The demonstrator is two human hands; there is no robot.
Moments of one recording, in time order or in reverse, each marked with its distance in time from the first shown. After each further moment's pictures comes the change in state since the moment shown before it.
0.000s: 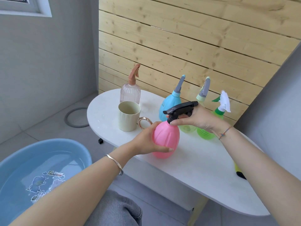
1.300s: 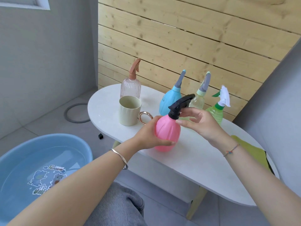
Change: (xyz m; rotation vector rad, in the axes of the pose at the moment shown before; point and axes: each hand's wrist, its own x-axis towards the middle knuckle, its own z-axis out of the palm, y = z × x) left_hand -0.001 0.003 0.009 0.033 0.091 -0.009; right_hand -0.038 0.019 0.024 0.037 0.277 0.019
